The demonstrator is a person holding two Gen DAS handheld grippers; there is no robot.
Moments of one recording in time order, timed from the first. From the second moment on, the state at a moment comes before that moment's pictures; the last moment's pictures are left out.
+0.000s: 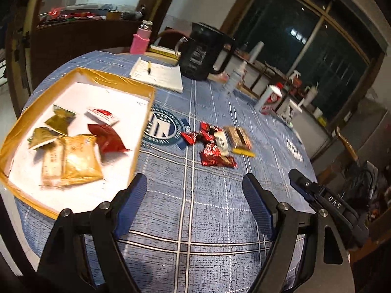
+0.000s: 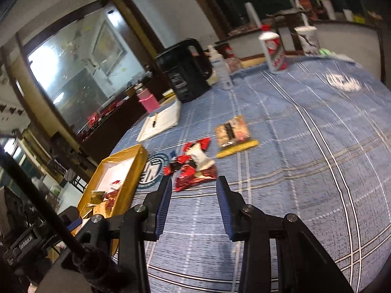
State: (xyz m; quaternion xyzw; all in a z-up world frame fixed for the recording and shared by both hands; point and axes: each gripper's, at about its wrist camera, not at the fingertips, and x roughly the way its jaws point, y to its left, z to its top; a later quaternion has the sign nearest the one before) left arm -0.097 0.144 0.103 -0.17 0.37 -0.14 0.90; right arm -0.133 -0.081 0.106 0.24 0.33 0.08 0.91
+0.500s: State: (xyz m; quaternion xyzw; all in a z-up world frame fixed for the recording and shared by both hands) left arm 0.033 0.076 0.076 -0.05 0.42 -0.17 0.89; right arm -0.135 -0.110 0.072 0.26 0.35 0.08 0.89
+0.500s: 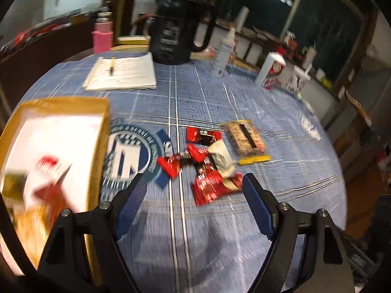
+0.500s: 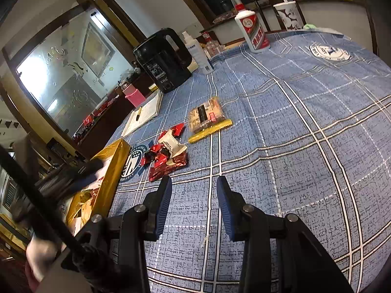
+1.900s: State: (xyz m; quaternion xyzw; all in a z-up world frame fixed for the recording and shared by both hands) left arm -0.032 0.115 0.093 -0.09 0.37 -0.22 0.89; right arm -0.010 -0.049 0.070 0.14 0.43 0.15 0.88
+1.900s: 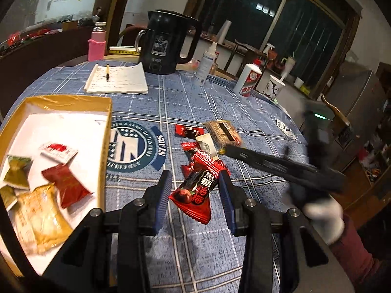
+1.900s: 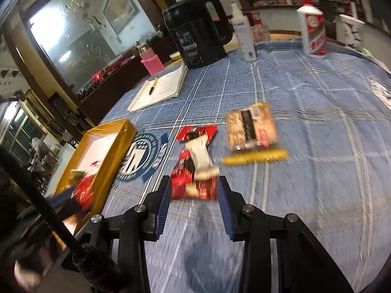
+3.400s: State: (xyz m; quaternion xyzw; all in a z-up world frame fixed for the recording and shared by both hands) left arm -0.075 0.307 0.033 -0.15 0.38 0.03 0.91; right arm -0.056 0.222 0.064 -0.03 0.48 0.30 0.82
